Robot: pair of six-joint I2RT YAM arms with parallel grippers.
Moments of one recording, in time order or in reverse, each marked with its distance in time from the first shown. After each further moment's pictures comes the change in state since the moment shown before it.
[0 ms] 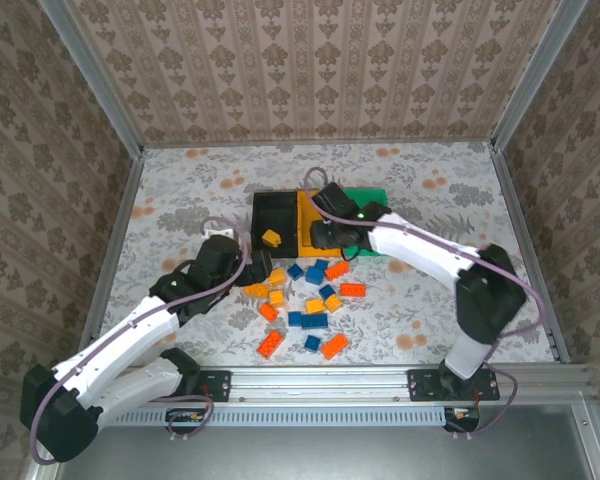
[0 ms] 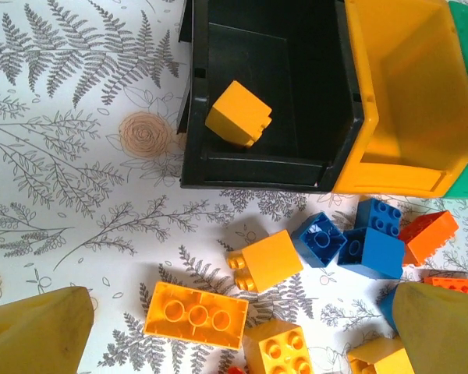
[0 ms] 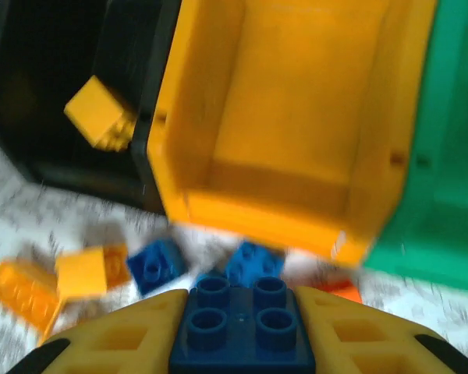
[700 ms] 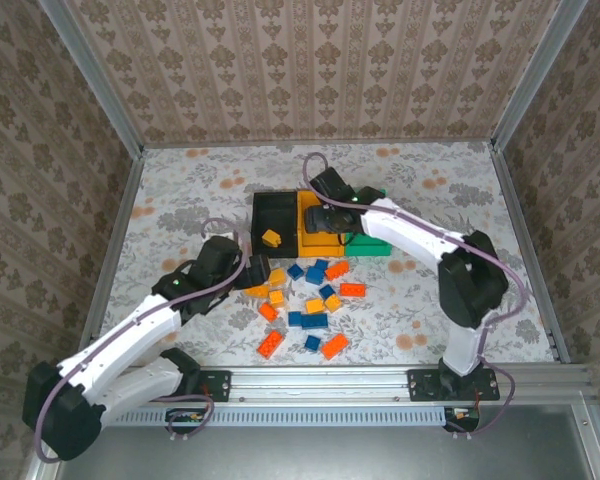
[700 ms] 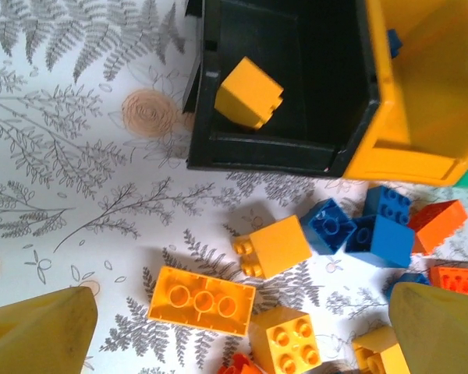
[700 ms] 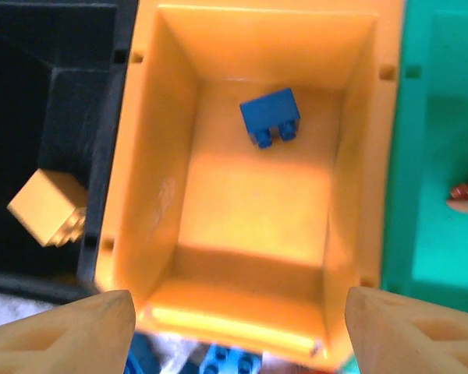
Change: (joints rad) left arm 0.029 0.060 -0.016 -0.015 0.053 0.000; right arm -0.031 0.005 0.043 -0.021 0.031 0.003
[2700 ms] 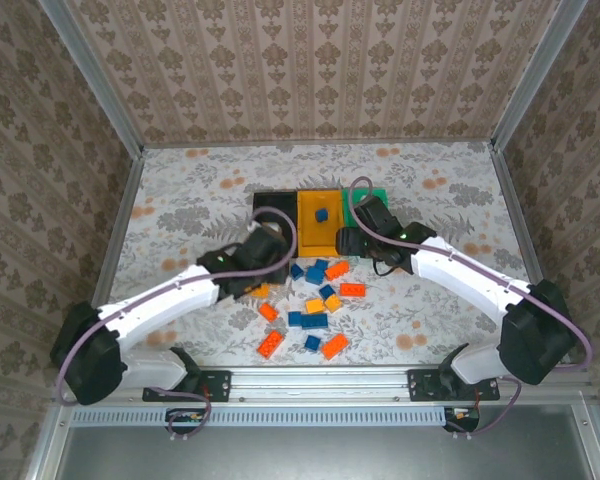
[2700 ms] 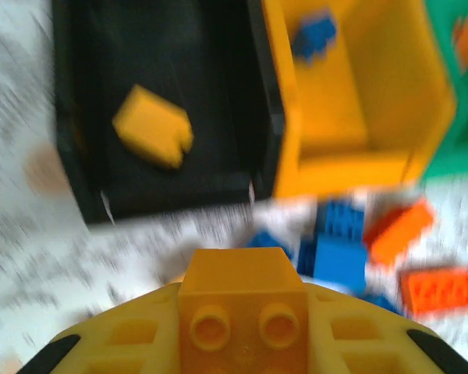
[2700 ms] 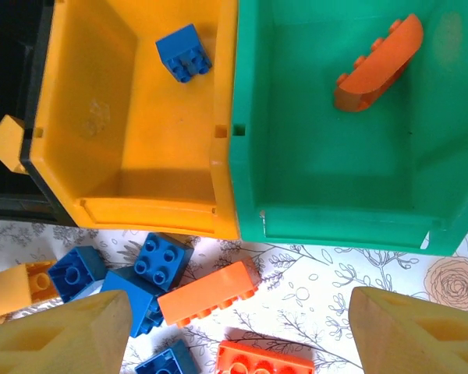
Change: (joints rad) left arm -0.084 0.311 0.311 0.013 -0.057 0.086; right arm -0.043 -0.410 -0.426 0.107 0.011 0.054
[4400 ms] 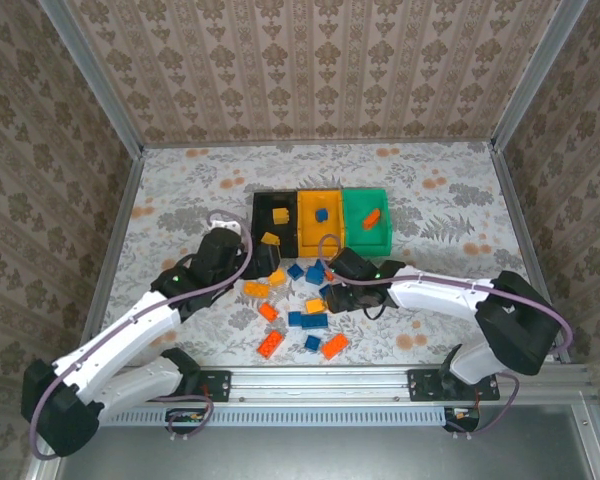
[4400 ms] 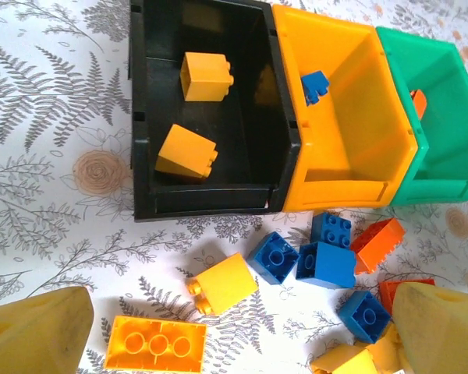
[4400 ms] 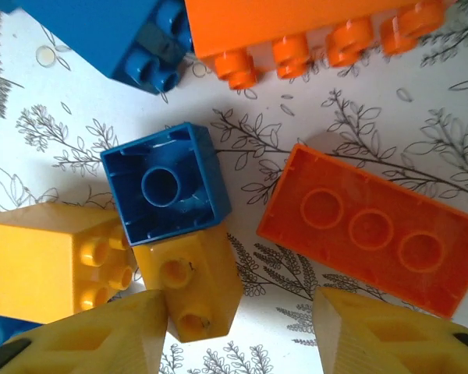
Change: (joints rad) left arm 0.044 -0.357 -0.248 0.048 0.037 -0.037; right arm 0.237 0.112 -0.243 0.089 -0.137 -0.017
